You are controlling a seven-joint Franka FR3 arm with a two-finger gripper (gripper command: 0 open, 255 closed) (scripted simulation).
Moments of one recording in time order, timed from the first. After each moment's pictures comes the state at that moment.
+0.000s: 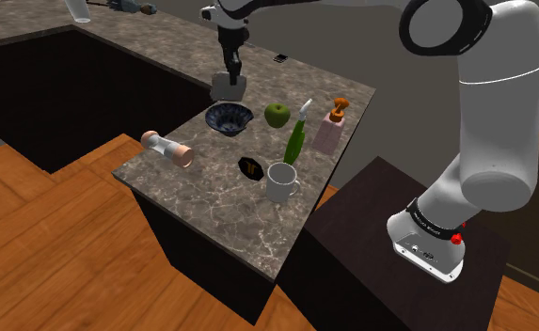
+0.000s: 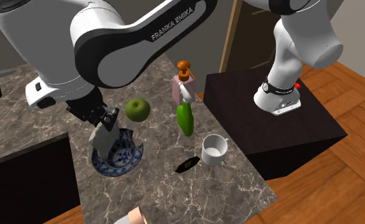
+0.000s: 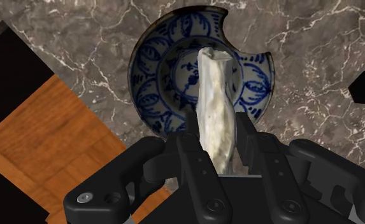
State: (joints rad) arm 0.13 0.64 0.15 -1.22 -0.11 1.84 -0.90
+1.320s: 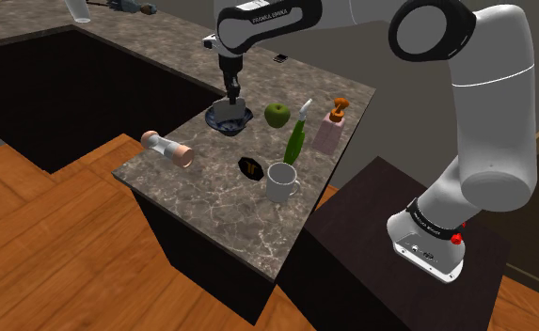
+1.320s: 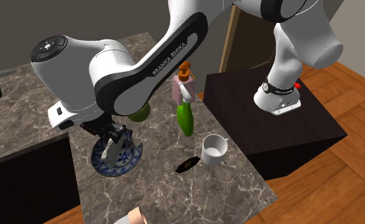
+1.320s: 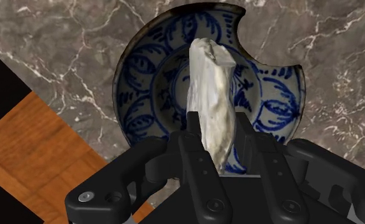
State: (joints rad) arm 0.13 0.69 0.14 -1.33 -0.12 2.01 -0.90
